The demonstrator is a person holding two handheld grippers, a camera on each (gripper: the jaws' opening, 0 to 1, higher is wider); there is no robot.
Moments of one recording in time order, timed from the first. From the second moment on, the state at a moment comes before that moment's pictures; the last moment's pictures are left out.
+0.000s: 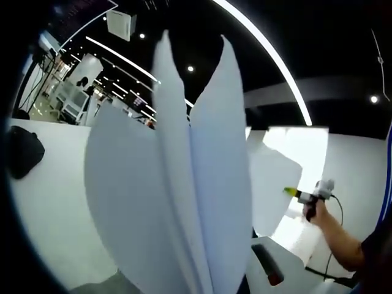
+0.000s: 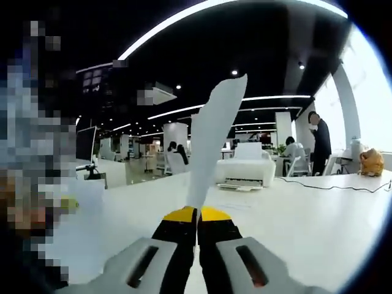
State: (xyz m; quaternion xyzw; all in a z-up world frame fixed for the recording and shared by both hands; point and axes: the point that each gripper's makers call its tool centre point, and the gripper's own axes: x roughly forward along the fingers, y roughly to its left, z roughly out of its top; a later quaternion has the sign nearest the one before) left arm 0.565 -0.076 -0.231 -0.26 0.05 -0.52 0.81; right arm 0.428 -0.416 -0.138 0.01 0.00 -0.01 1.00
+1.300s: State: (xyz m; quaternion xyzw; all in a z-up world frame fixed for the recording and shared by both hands) left arm 0.565 -0.076 -0.231 -0.26 0.05 -0.52 0.81; right arm 0.391 -0.331 -0.054 -0.06 -0.03 0.08 0.99
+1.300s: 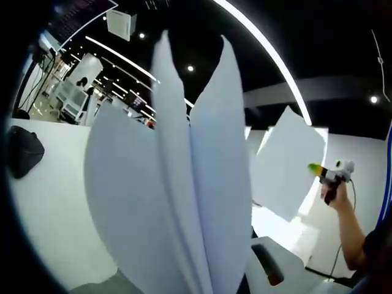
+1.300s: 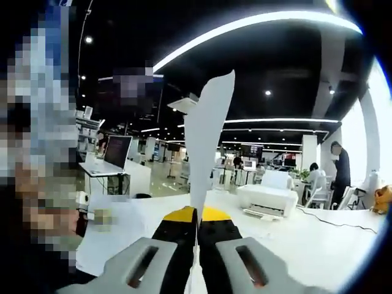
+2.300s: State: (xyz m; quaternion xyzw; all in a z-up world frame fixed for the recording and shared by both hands) left arm 0.564 -0.076 -0.230 -0.26 0.05 -0.52 0.81; right arm 0.368 -0.287 -0.041 -0.05 -0.03 0.15 0.99
